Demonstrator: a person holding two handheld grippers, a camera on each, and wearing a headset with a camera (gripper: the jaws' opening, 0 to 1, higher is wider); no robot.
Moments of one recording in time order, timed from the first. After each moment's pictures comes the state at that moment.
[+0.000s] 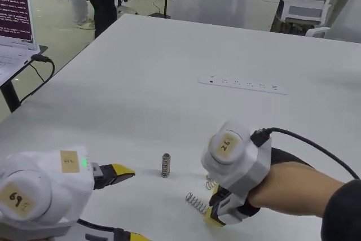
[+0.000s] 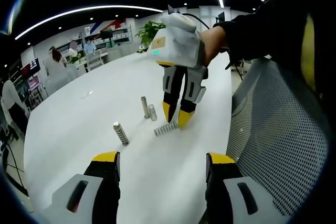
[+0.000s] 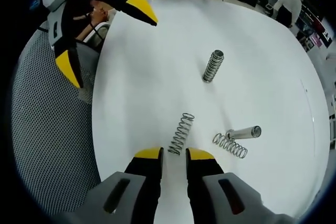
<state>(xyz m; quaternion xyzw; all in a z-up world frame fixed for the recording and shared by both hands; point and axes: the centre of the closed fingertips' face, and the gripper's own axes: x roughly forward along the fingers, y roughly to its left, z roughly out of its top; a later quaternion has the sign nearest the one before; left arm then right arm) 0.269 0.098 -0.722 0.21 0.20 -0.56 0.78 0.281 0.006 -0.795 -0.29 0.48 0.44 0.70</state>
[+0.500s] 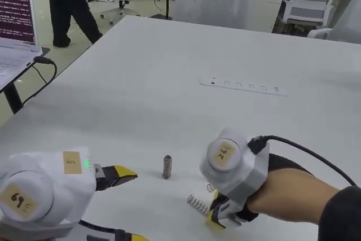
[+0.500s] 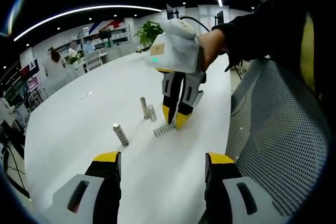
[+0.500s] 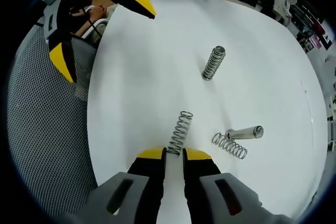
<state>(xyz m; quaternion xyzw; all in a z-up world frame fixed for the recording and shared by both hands) 0.268 0.097 -0.719 0.21 0.20 -0.56 0.78 0.285 0.001 -0.799 -0.32 0.47 0.43 0.70</state>
